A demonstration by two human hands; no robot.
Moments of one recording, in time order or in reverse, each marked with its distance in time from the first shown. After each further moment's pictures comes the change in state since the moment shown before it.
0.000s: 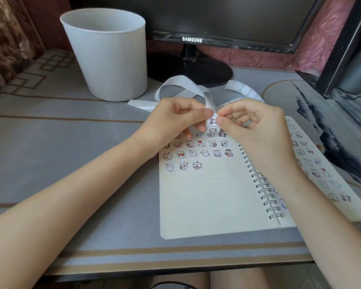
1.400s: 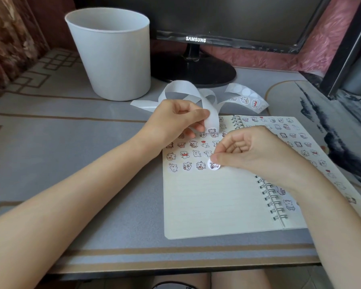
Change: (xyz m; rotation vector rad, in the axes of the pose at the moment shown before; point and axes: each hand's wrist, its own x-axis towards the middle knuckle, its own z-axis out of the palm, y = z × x) left_hand 0.003 -0.003 -0.001 0.008 0.082 -0.102; right_hand -0.014 -0.011 -0.010 -0.061 -0.491 0.315
